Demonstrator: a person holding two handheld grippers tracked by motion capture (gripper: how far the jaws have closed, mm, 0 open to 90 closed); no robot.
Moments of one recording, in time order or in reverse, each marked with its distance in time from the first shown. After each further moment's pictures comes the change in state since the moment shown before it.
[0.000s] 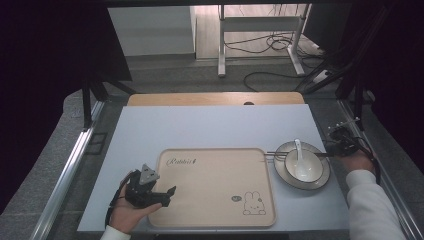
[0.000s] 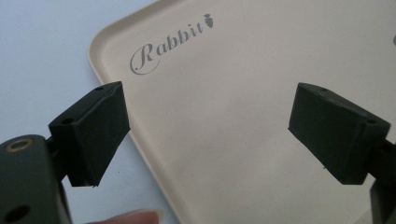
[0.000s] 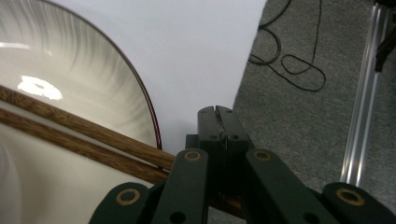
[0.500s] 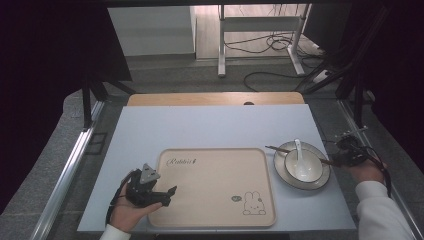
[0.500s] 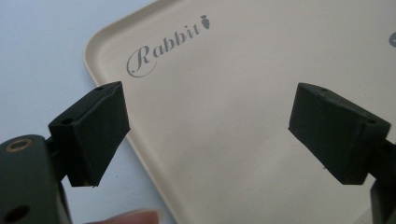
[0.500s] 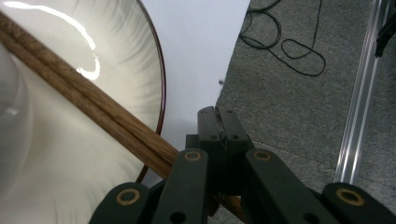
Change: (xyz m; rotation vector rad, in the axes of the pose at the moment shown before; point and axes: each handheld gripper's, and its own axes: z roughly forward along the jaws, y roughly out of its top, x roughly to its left) left arm 0.001 0.002 0.002 0.005 -0.014 0.014; right arm 0.001 -0.029 -0.016 0.034 0.002 0.001
